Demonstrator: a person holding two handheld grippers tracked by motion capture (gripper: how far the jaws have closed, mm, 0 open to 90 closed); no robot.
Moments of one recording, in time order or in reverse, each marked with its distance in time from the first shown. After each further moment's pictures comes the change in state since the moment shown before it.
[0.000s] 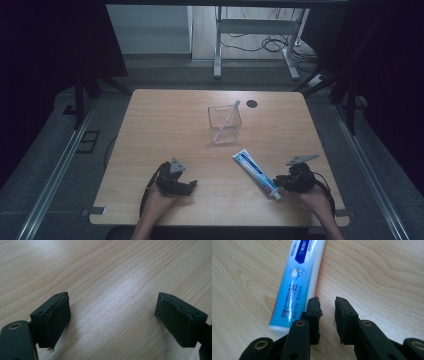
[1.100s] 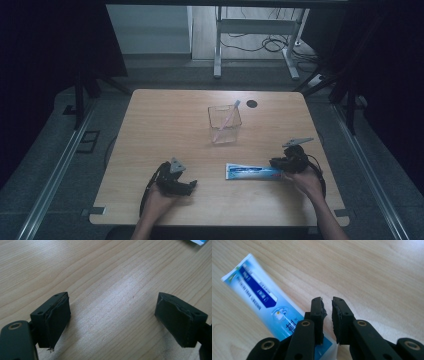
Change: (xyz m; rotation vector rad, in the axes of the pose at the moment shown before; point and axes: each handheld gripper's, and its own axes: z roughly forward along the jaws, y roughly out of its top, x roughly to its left) left arm 0.000 0.000 0.000 0.001 0.000 0.002; right arm -0.032 0.042 0.022 -0.062 -0.035 0.022
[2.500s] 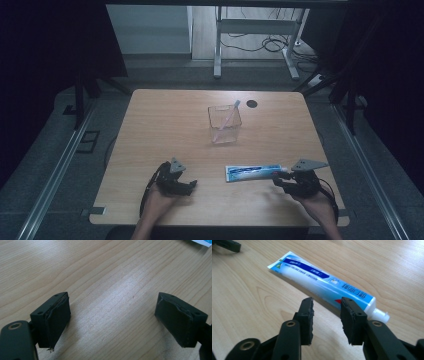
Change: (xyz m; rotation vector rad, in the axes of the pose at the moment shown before) left arm 0.000 0.000 0.000 0.002 0.000 0.002; right arm 0.053 -0.043 -0.051 -0.132 -0.008 -0.116
